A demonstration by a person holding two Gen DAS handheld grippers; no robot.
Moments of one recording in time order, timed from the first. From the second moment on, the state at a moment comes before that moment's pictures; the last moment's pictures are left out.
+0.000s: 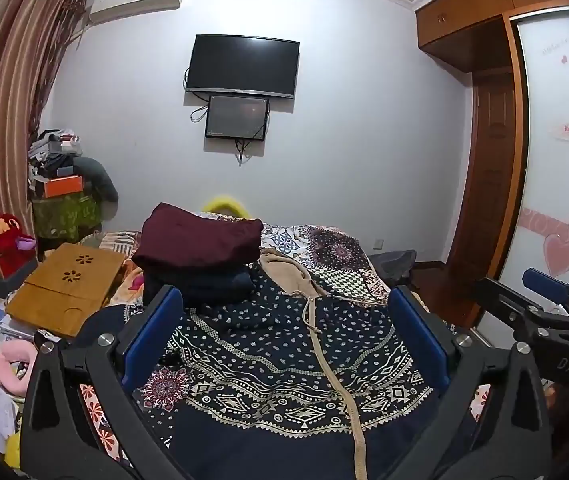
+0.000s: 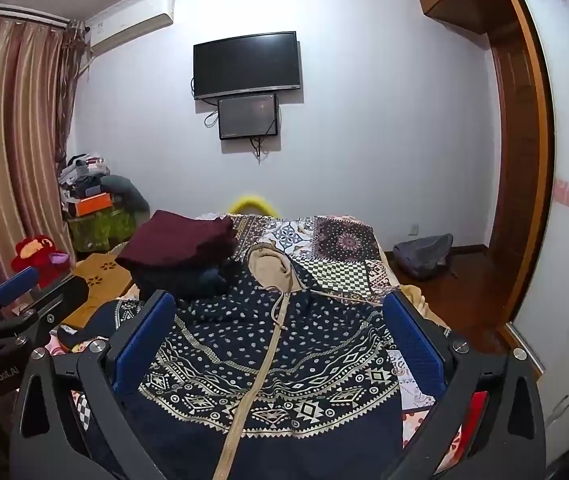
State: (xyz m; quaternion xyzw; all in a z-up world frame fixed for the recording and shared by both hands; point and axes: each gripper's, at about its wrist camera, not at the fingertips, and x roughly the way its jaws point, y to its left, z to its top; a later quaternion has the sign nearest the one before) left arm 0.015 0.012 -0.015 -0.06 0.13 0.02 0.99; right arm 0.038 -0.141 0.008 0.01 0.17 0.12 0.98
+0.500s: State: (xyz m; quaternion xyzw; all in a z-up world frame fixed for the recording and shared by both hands) left arm 0.012 0.010 -0.013 -0.05 0.13 0.02 0.99; right arm 0.038 -0.141 0.006 0.01 0.18 0.12 0.98
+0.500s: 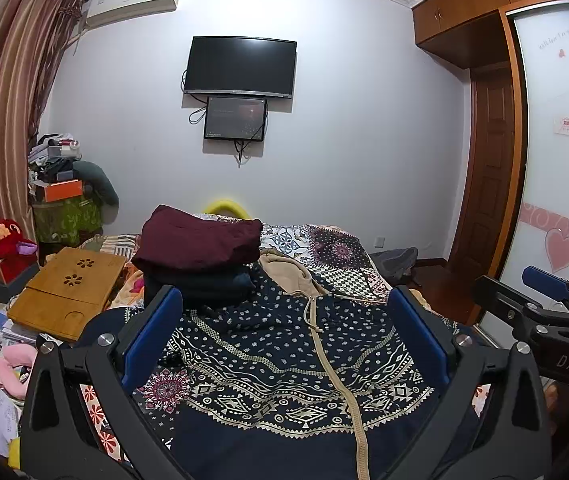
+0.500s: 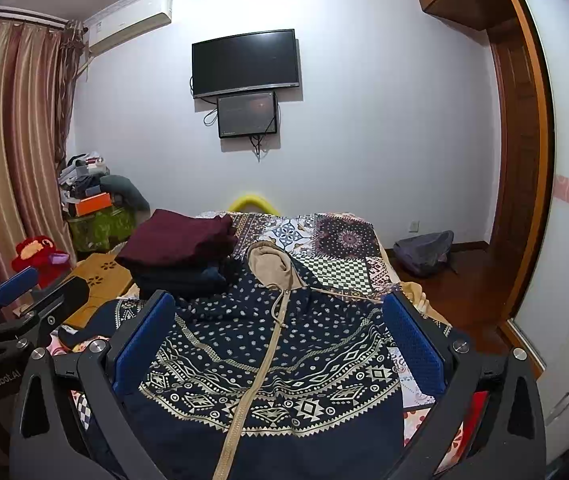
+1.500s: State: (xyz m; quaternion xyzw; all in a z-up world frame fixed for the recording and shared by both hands) left arm 0.014 0.011 -0.017 -0.05 0.14 0.02 0.99; right arm 0.038 -0.140 0.008 0.01 0.18 0.12 0.98
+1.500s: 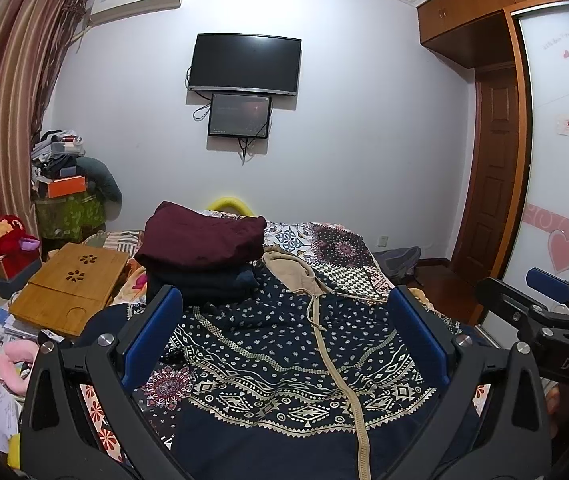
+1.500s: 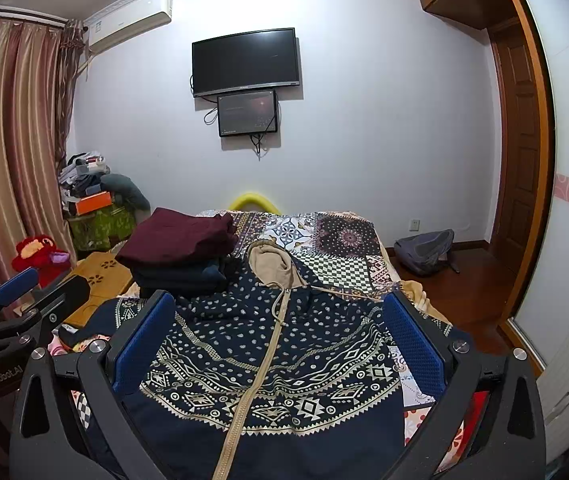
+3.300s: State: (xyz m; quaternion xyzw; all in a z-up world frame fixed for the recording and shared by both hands) left arm 0.153 0.170 -0.066 -0.08 0.24 0.16 0.96; right arm 0.205 -0.084 -0.030 -0.05 0.29 0.13 0.95
